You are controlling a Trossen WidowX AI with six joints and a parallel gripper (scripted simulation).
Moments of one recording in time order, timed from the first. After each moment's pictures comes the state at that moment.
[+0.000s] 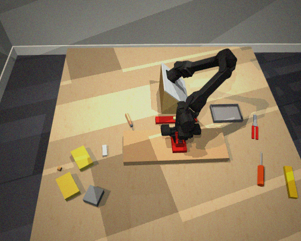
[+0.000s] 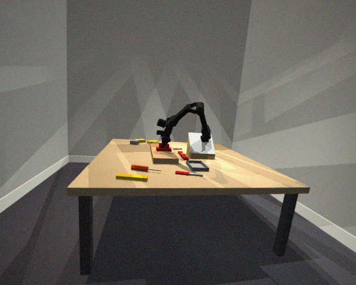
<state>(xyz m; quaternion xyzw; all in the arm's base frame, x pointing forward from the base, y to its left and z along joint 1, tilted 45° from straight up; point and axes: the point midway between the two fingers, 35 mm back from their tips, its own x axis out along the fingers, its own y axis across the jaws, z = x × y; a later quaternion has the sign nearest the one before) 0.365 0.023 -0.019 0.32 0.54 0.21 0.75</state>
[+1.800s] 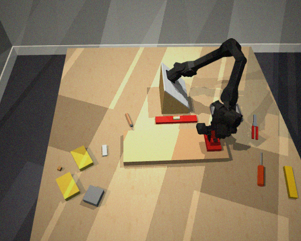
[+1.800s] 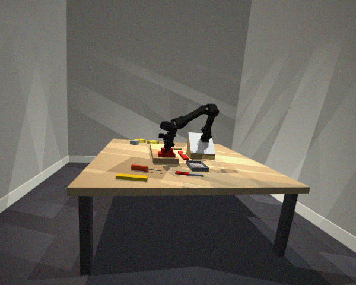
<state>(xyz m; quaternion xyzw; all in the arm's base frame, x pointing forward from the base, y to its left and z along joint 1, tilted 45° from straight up) 0.370 0.147 0.105 0.33 0.53 0.21 0.75</state>
